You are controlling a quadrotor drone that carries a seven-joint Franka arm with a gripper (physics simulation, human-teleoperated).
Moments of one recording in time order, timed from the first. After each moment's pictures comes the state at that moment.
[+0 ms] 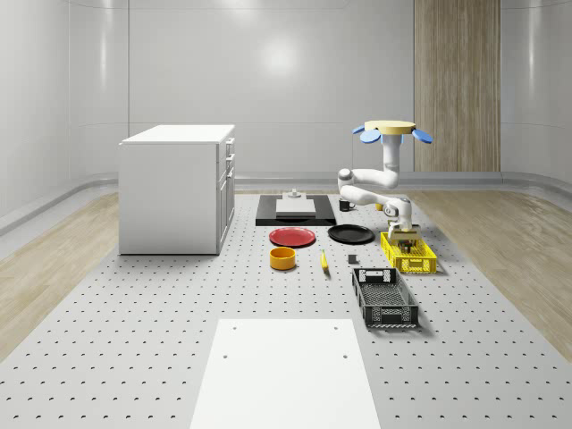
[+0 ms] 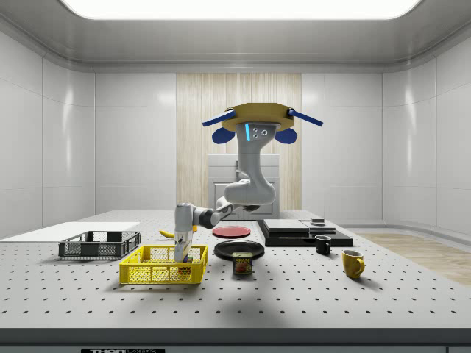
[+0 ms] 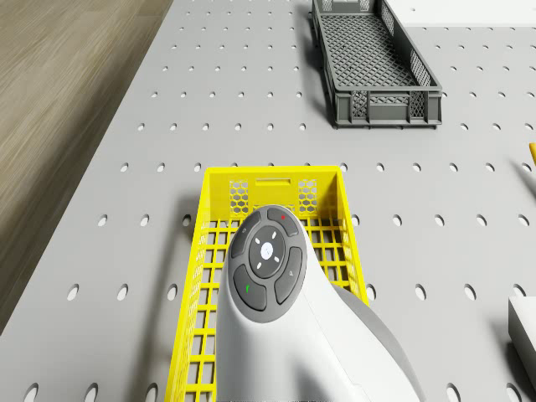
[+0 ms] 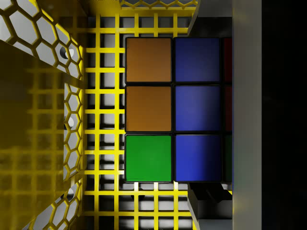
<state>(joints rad) -1.28 -1.55 1.15 -2.75 -1.97 1.71 1.71</state>
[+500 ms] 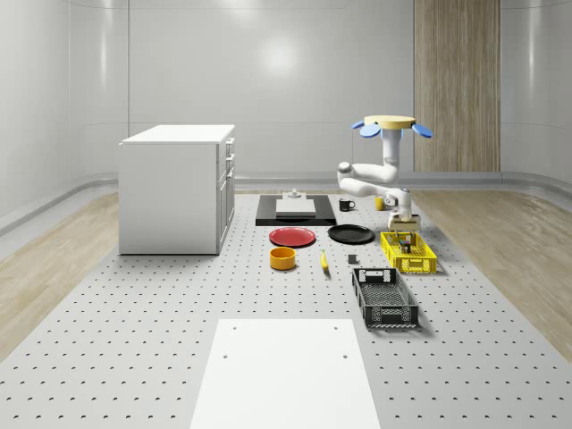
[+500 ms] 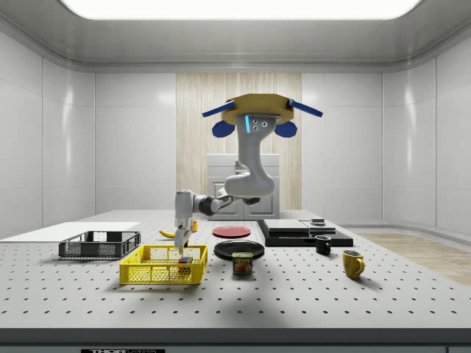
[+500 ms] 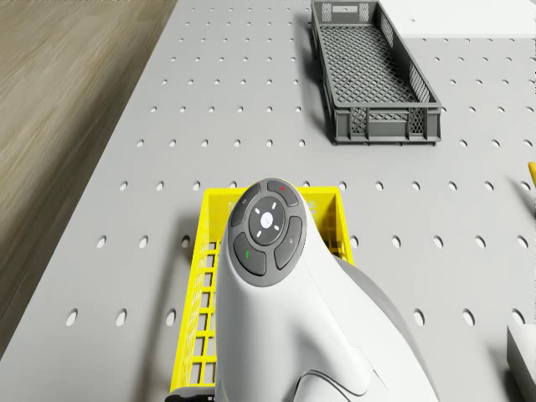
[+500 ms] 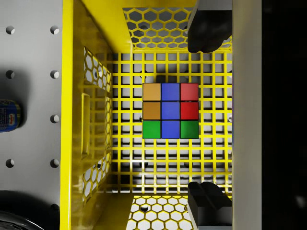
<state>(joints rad) -1.26 -1.55 1.23 -2.78 -1.90 1.67 1.70</state>
